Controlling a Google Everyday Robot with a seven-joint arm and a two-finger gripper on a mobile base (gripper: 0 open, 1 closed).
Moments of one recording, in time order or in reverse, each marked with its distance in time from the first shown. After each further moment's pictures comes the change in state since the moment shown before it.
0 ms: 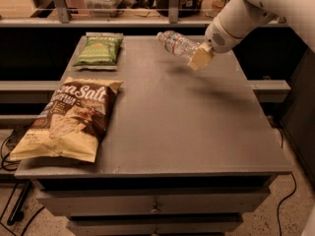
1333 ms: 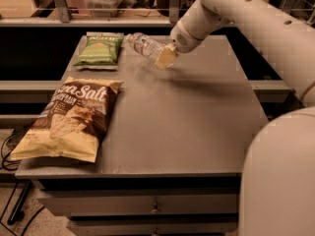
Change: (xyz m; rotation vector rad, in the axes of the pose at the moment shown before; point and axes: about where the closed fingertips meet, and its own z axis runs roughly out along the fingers) arm -0.073 0.021 0.075 -0.127 -0.070 -0.023
